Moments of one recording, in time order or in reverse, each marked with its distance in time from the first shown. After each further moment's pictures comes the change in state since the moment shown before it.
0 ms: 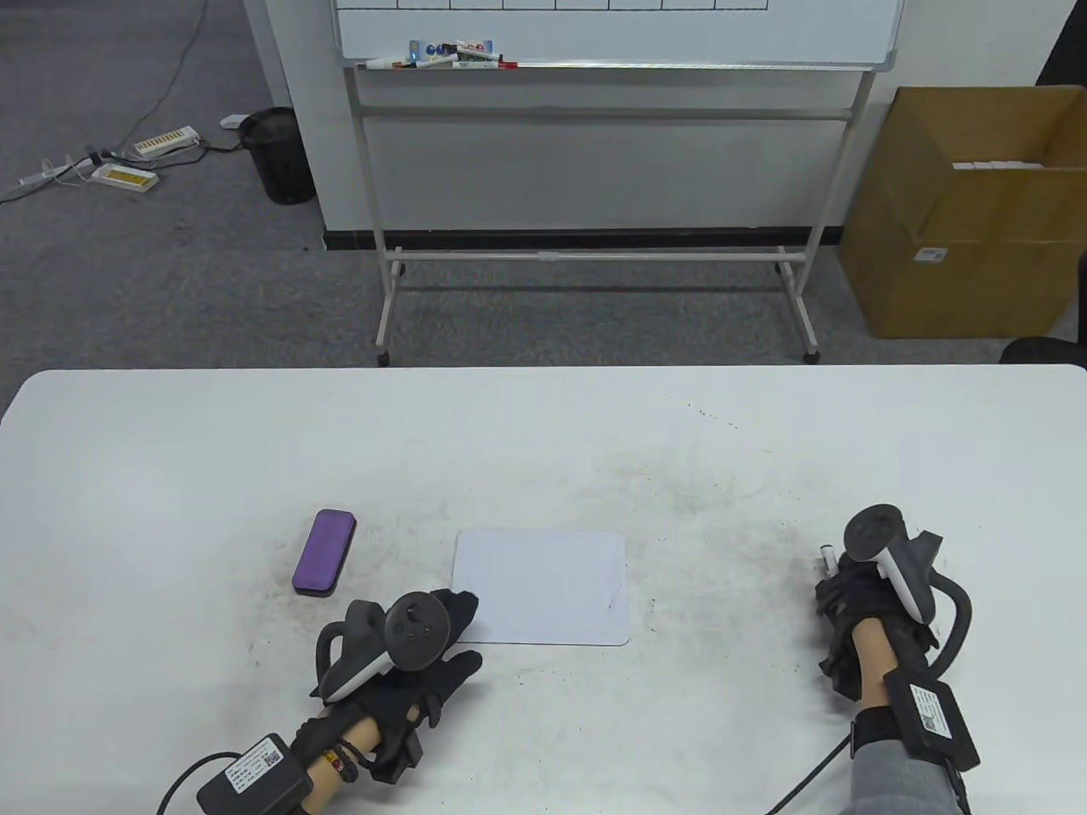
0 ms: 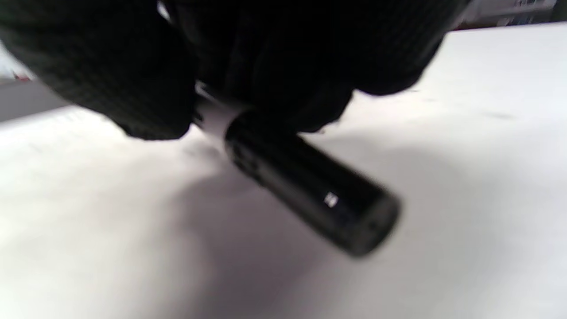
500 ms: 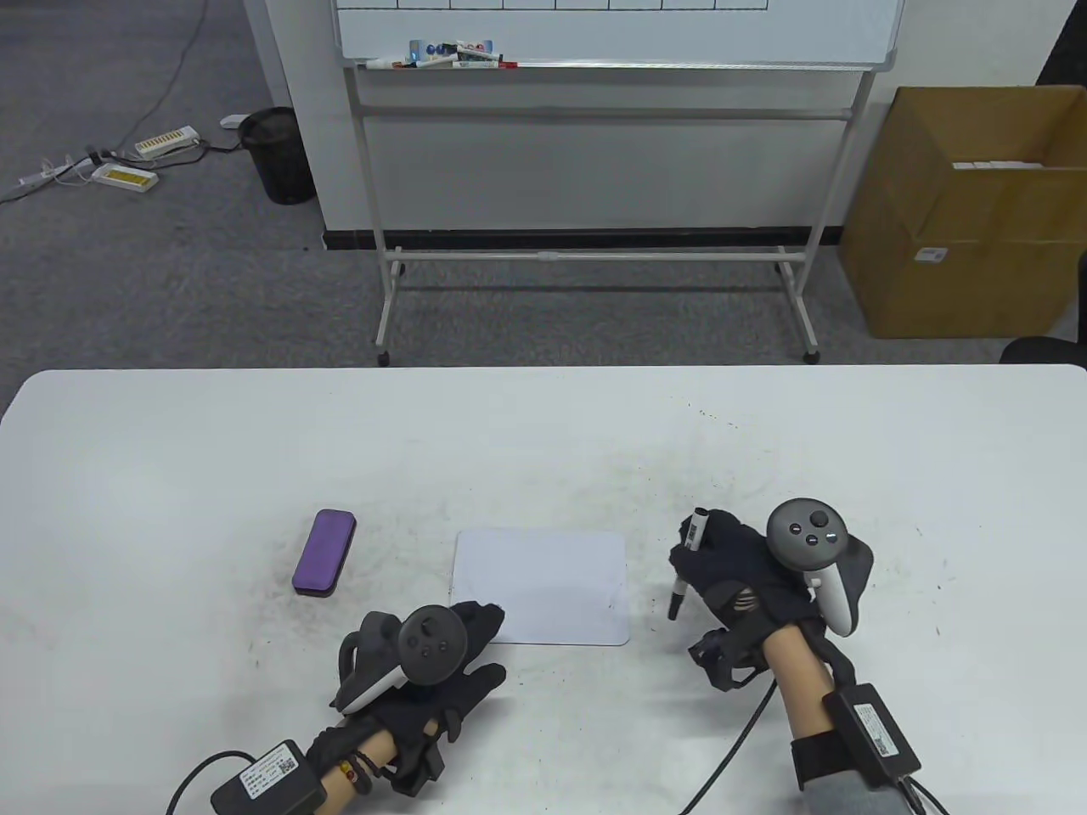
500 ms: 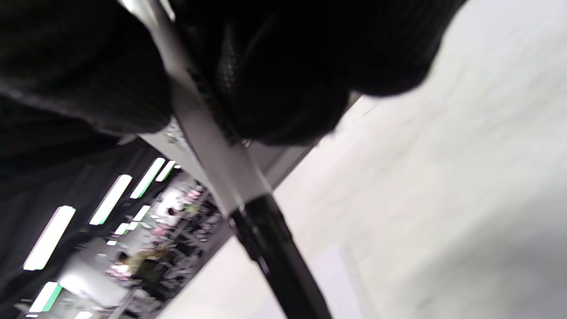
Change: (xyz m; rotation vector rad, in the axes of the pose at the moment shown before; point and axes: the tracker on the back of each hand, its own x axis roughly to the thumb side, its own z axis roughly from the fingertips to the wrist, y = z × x) left_hand 0.023 -0.008 0.006 0.020 -0.087 0.093; right_hand 0.113 0.003 0.094 0.146 -0.515 -0.634
